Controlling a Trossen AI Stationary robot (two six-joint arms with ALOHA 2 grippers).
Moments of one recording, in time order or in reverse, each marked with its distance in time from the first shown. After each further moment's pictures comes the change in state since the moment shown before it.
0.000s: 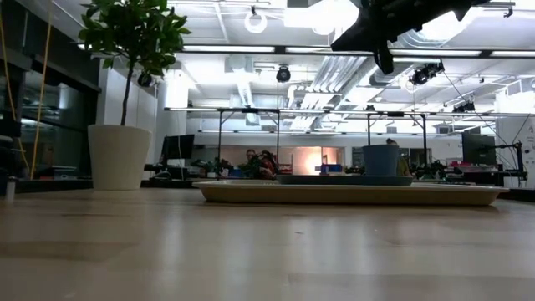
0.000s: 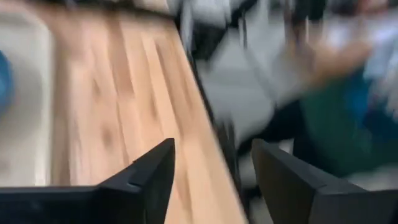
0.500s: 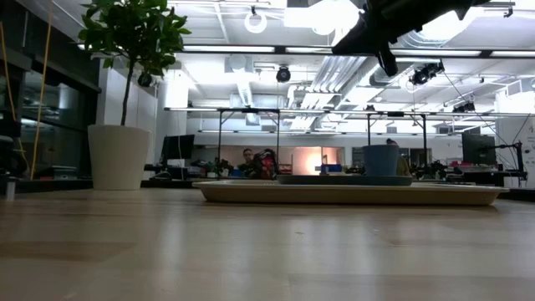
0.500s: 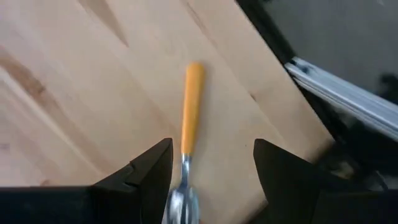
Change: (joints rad) left arm -0.716 0.203 -0.251 -0.193 -0.291 0.025; right arm 0.000 0.000 0.000 -0.003 0.080 0.086
